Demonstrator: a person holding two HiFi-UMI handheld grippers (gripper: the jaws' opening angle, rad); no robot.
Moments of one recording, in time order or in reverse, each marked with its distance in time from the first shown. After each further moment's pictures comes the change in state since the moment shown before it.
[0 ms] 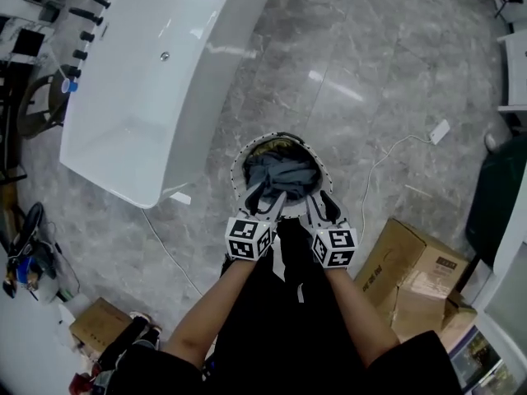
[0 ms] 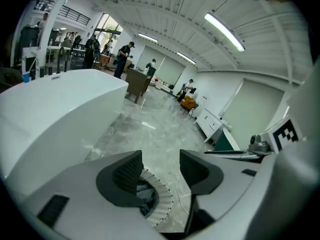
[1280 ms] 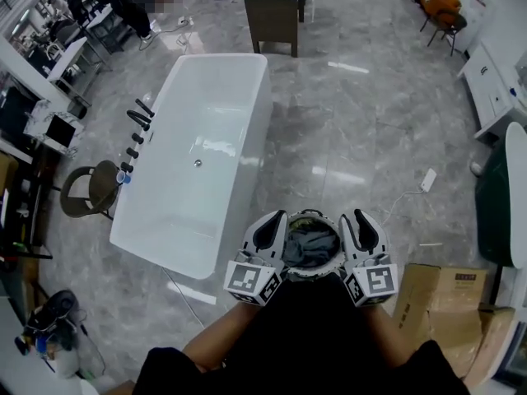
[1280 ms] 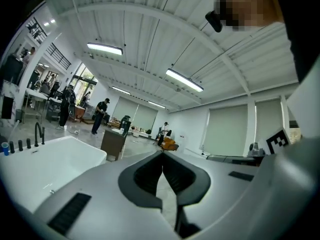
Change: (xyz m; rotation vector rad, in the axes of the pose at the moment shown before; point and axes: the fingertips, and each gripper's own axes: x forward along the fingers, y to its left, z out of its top) left arm -0.303 -0.098 0.305 0.284 -0.559 -0.196; right arm -0.254 0.185 0.278 -0.167 -0.625 -0.093
